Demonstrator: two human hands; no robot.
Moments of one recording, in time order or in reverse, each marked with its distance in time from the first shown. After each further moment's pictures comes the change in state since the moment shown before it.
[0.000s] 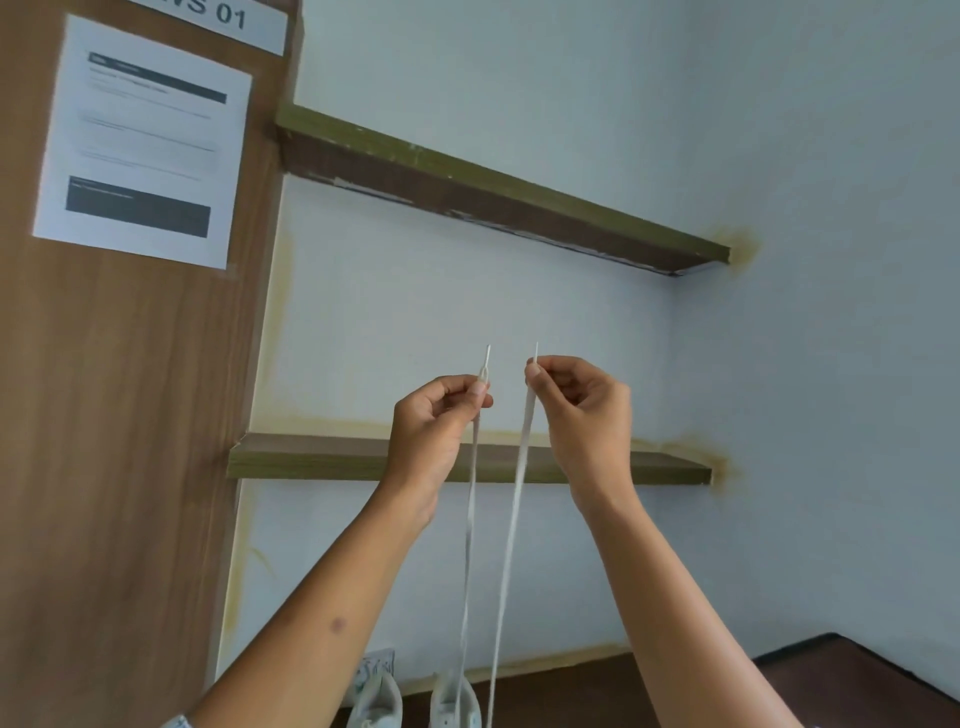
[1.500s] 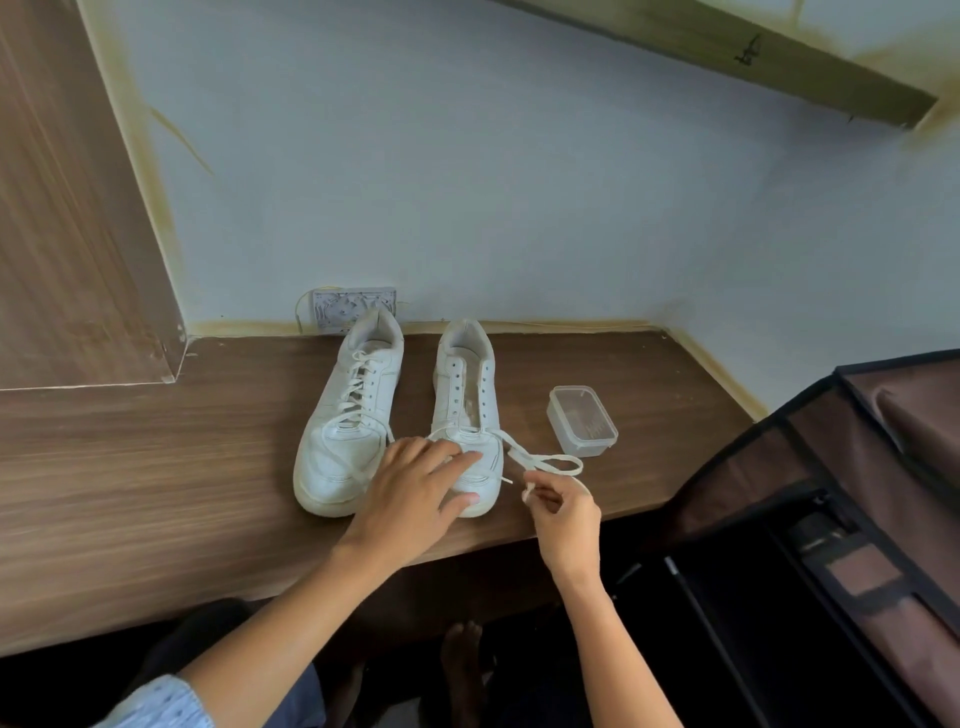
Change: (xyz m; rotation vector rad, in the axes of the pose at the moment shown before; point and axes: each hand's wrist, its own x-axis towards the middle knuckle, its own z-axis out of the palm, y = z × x) left_hand -0.245 -0.395 -0.130 1.290 -0.546 0.159; right_hand -0.337 0.365 -0.095 -0.551 -0.313 0.785
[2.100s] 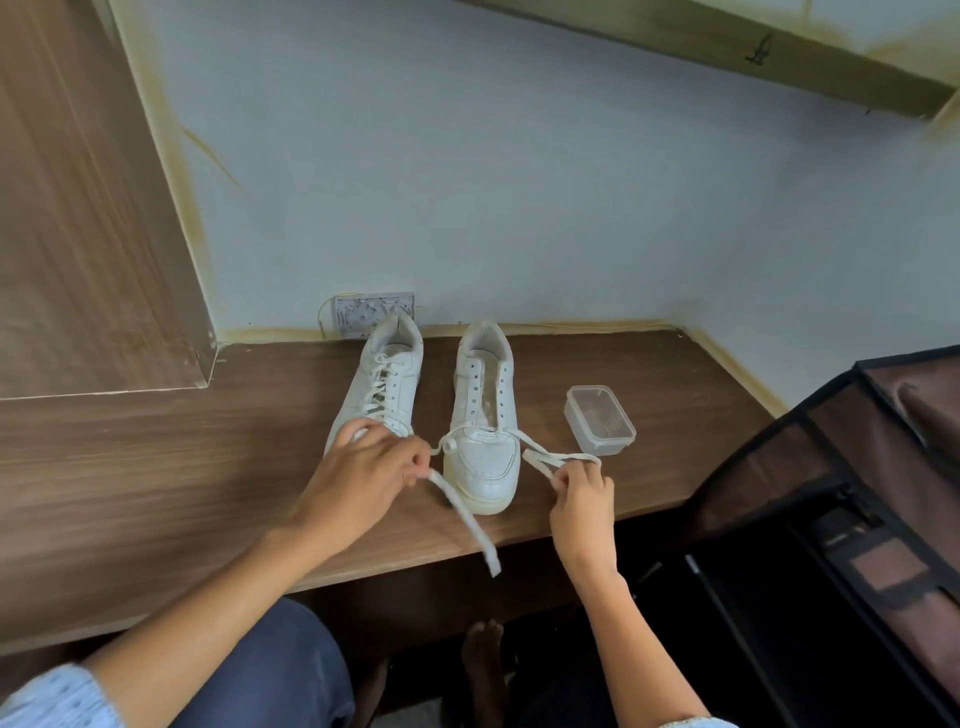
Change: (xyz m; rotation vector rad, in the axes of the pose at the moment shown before) left_hand -0.012 -0.049 -0.064 -0.079 -0.067 0.046; right_hand 0.009 0.008 0.008 -0.542 0.015 -0.159
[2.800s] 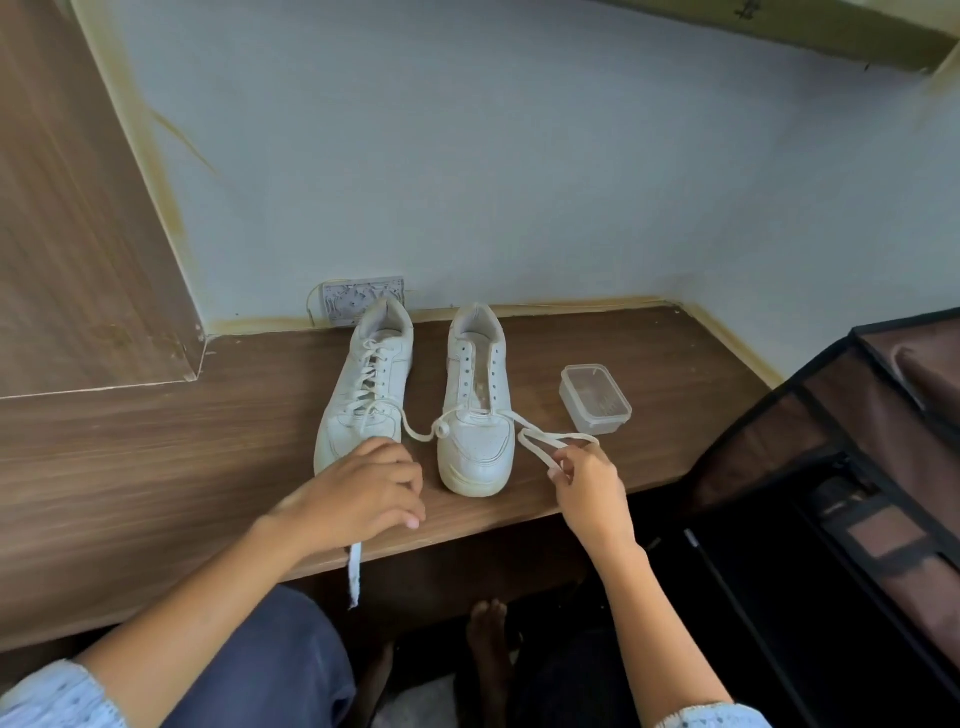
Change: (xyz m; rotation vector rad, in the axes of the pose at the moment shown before) left_hand -0.008 -0.012 0.015 -0.086 -0.334 0.234; right_hand 0.008 0.009 -0.018 0.028 -0.166 0.061
